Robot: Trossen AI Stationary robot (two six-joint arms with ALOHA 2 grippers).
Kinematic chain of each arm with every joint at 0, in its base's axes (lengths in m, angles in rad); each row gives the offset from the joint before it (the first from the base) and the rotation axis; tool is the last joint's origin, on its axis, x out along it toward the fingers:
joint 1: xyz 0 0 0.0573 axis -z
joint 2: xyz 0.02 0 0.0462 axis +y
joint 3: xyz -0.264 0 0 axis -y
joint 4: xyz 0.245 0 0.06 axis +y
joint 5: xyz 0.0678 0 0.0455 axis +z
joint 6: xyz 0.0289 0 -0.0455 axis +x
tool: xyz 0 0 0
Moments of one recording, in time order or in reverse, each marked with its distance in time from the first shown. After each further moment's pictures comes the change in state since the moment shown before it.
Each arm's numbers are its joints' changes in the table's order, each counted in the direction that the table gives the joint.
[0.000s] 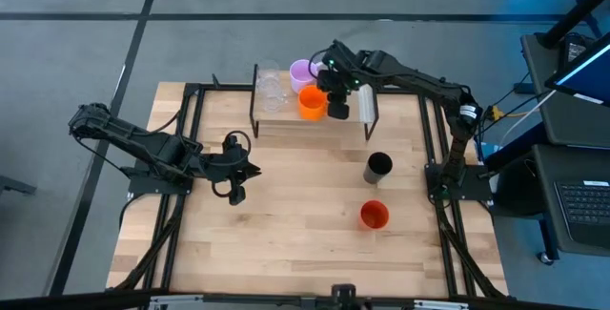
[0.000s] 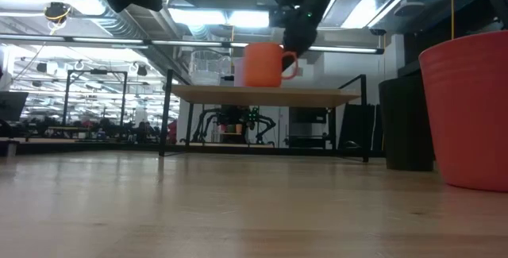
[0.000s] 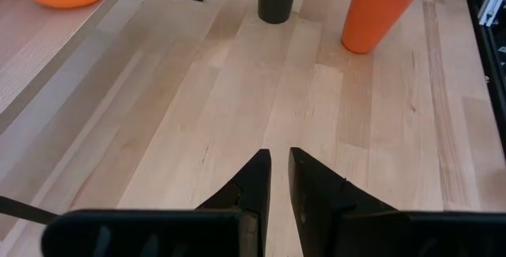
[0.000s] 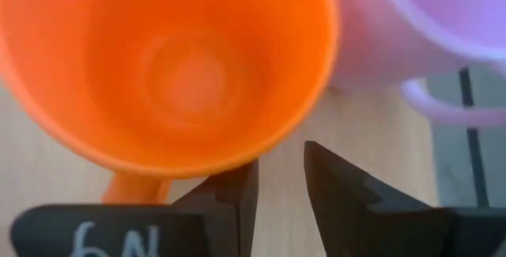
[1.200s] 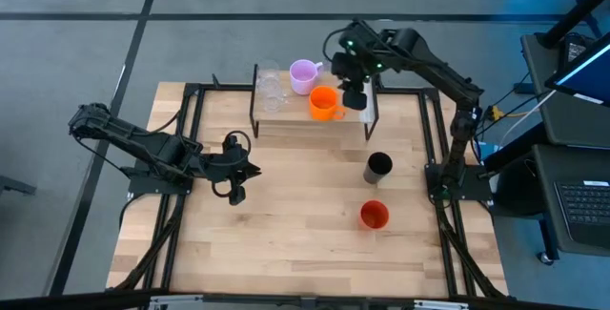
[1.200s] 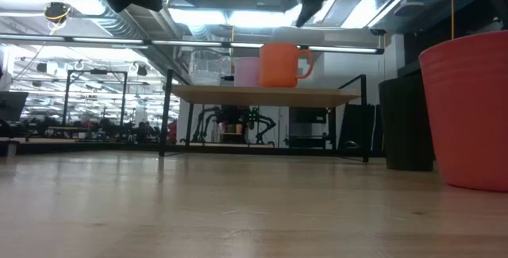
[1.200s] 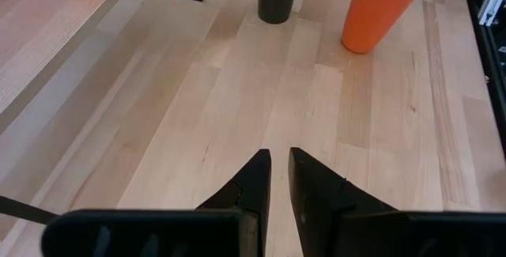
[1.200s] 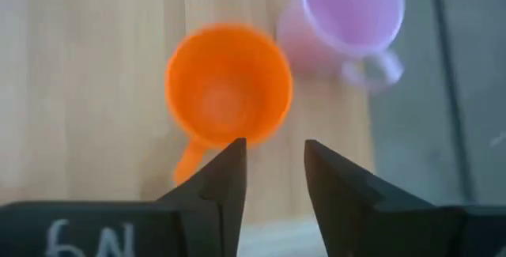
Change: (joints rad) left arm 0.000 0.000 0.000 0.000 0.000 0.000; right arm -0.018 -0.001 0.441 0.461 -0.002 0.061
